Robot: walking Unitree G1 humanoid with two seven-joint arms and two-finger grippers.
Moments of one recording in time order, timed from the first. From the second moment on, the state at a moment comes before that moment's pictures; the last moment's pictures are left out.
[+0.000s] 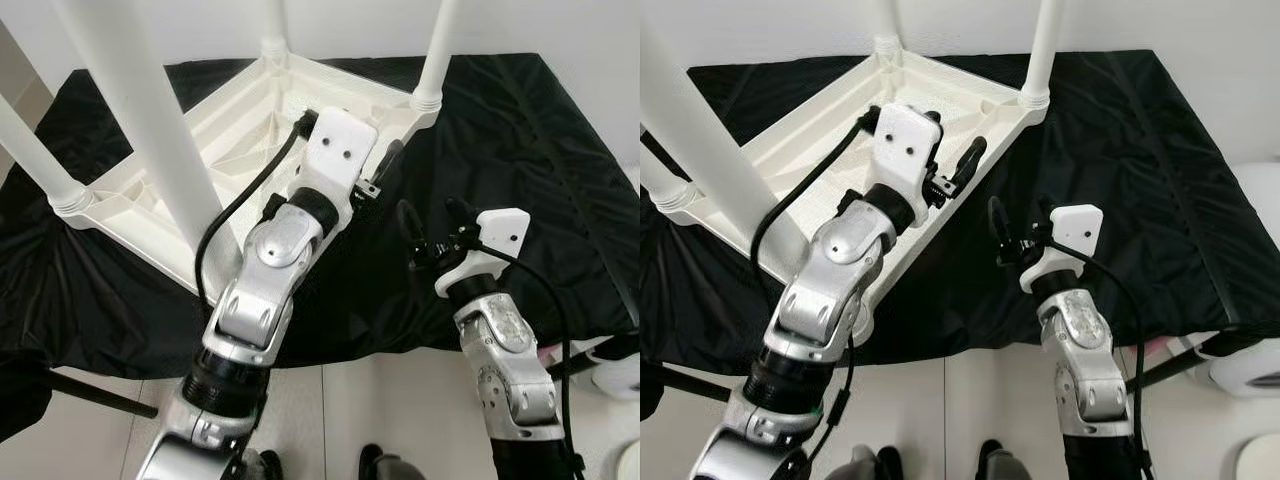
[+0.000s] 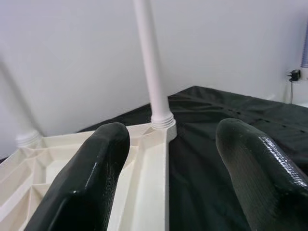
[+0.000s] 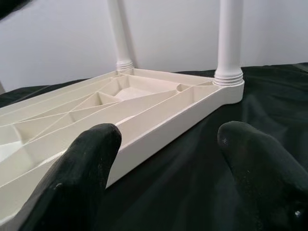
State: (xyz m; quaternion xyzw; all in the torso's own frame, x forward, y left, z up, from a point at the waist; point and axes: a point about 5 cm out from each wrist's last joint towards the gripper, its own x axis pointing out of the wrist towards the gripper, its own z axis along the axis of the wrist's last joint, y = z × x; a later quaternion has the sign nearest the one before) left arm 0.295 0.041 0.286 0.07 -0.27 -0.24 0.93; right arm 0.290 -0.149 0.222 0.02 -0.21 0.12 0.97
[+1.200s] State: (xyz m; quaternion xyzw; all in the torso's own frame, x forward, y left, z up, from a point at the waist) left arm 0.247 0.095 0.263 0.13 -0.36 -0.17 0.91; right arm 0.330 -0.129 0.211 0.01 -0.19 0.18 0.96
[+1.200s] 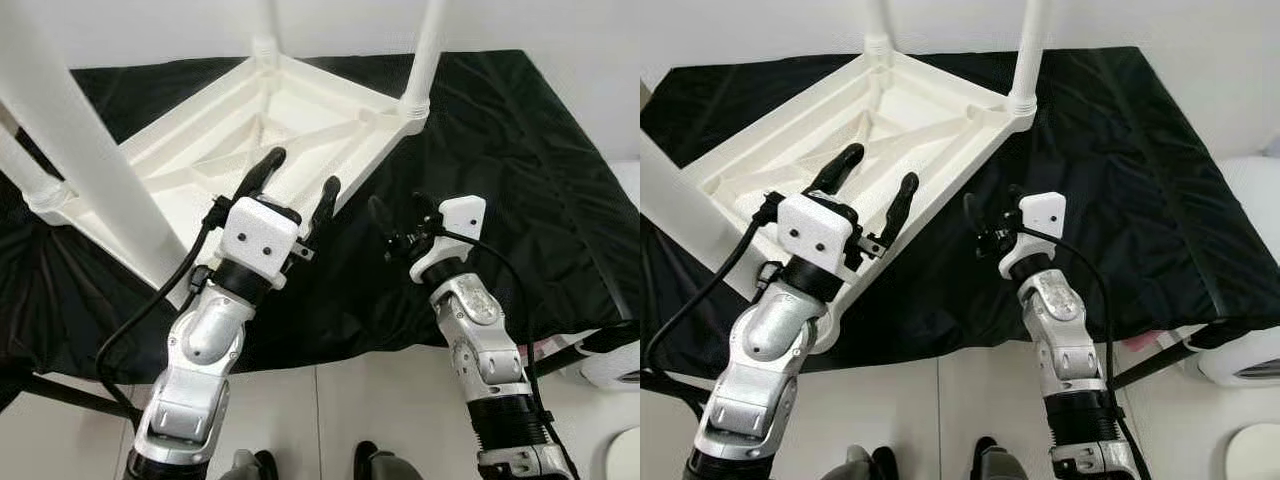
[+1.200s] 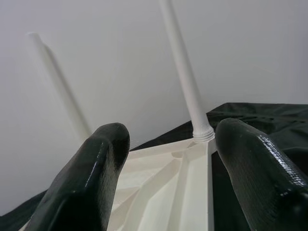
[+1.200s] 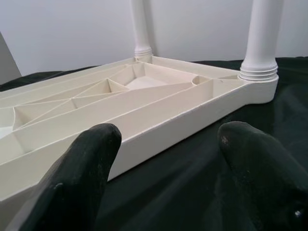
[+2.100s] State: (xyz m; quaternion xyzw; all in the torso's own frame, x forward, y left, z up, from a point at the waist) left arm 0.246 0.119 0.292 0.13 -0.40 -0.13 0.90; right arm 0.358 -0.112 0.220 -0.01 -0.22 0.22 0.95
